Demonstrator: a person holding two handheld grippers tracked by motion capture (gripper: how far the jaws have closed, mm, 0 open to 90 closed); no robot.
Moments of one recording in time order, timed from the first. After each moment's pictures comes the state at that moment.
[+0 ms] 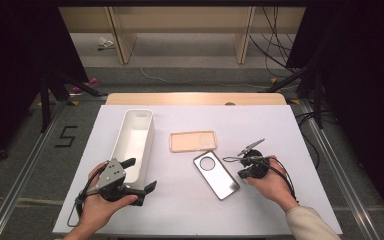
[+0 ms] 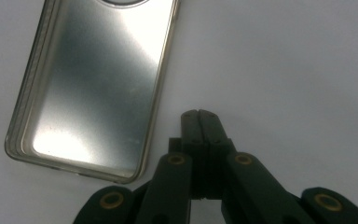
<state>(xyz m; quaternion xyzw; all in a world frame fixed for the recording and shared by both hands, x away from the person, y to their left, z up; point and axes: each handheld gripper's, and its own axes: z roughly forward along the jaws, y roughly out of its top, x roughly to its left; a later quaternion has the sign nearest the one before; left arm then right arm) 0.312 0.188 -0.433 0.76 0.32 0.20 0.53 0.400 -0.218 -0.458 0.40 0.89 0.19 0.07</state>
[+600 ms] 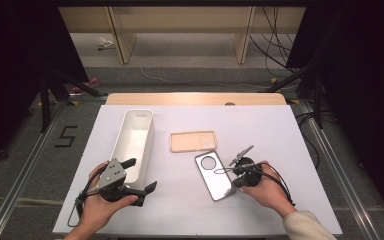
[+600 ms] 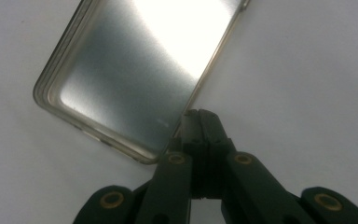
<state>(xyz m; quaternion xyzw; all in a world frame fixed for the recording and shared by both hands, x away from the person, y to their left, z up) 0.311 0.187 -0.433 0.76 0.32 0.20 0.53 0.382 -0.196 -0.459 0.36 0.92 0.16 0.05</state>
